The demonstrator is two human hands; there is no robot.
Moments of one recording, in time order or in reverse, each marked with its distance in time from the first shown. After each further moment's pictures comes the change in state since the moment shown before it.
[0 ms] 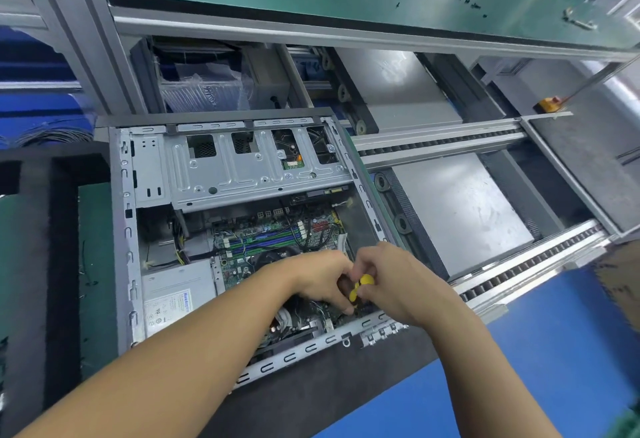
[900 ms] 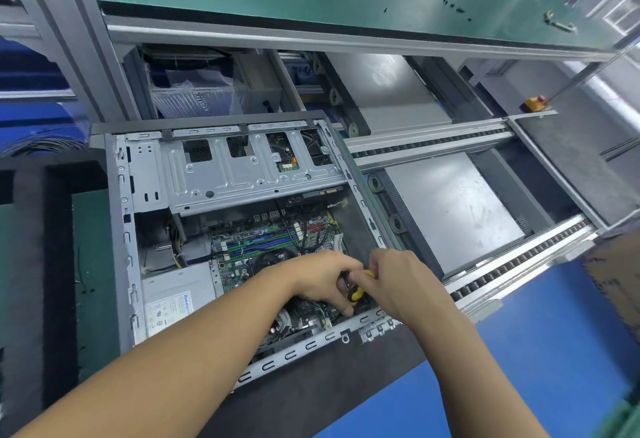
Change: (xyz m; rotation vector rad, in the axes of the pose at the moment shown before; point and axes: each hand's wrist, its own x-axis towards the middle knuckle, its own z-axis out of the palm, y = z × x) left_hand -0.002 0.004 0.002 -0.107 0.009 0.004; right_hand -0.007 -0.001 0.014 -0.135 0.188 0.208
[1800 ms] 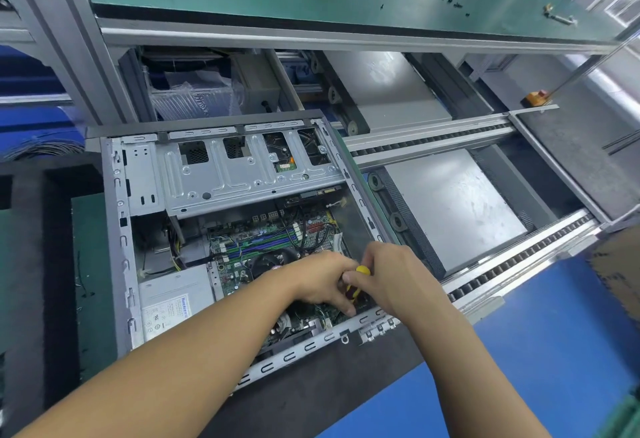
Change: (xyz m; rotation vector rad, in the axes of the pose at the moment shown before) left_hand 0.001 0.005 0.005 0.078 0.038 0.002; right_hand 0.004 -0.004 -0.005 0.130 -0.029 -0.001
